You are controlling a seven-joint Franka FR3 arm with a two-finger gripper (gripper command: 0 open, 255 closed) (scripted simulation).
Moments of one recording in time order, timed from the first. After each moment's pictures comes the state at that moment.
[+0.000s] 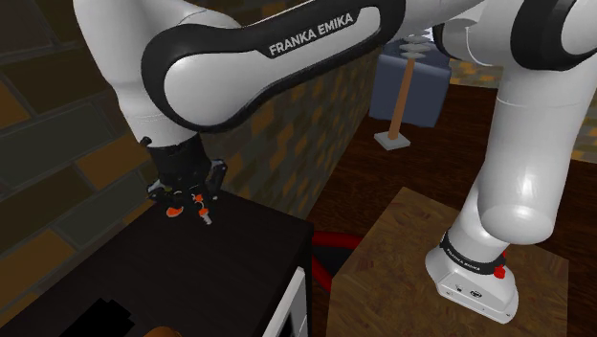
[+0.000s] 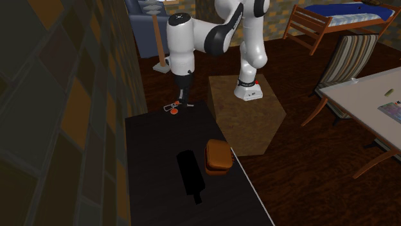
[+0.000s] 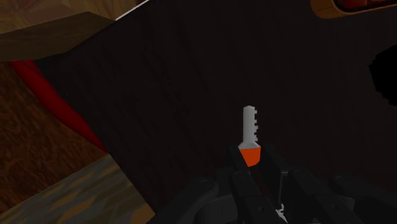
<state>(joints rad) 0.14 0.24 0.72 -1.64 -0.17 1.85 1.12</state>
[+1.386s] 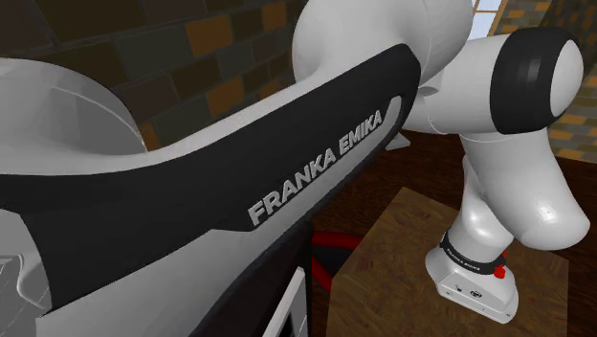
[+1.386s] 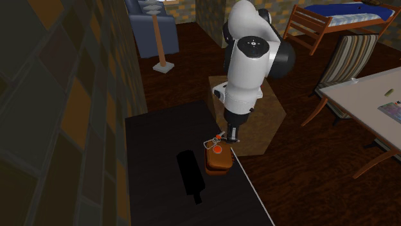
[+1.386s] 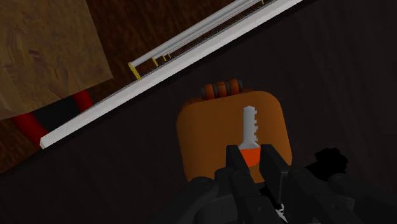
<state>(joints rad) 0.67 0.59 0.75 -1.17 -0.41 1.65 1.58</state>
